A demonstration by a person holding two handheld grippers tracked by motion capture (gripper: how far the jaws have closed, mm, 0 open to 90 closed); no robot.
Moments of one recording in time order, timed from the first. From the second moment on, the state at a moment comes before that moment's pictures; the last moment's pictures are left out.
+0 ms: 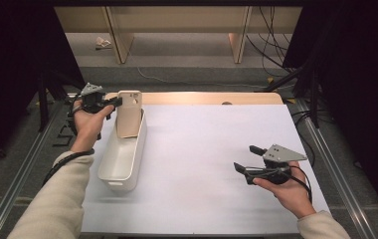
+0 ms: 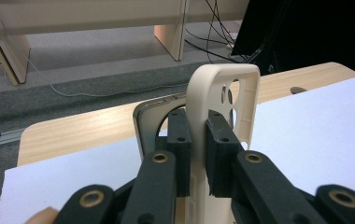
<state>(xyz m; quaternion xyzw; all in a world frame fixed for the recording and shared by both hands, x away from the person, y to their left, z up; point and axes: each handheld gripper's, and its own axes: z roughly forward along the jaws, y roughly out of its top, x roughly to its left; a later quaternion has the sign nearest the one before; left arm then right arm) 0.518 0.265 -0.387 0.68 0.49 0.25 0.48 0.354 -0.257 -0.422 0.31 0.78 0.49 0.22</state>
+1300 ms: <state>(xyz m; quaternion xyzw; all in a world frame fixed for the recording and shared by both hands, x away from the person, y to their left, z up) 0.527 0.252 -0.395 0.71 0.50 0.31 0.39 0.355 -0.258 -0.423 0.31 0.78 0.49 0.22</state>
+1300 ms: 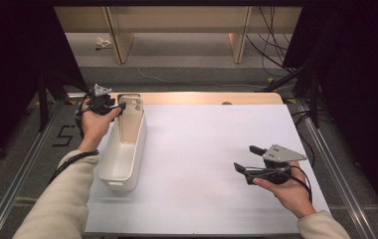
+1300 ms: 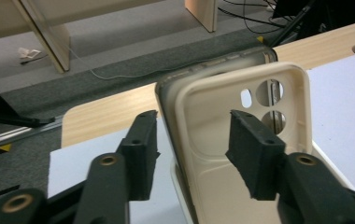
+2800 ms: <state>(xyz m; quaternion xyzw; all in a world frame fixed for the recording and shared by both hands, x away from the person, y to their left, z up) 0.325 0.223 -0.420 0.74 0.40 0.24 0.49 0.354 -0.259 -0.423 0.32 0.78 0.50 0.21</state>
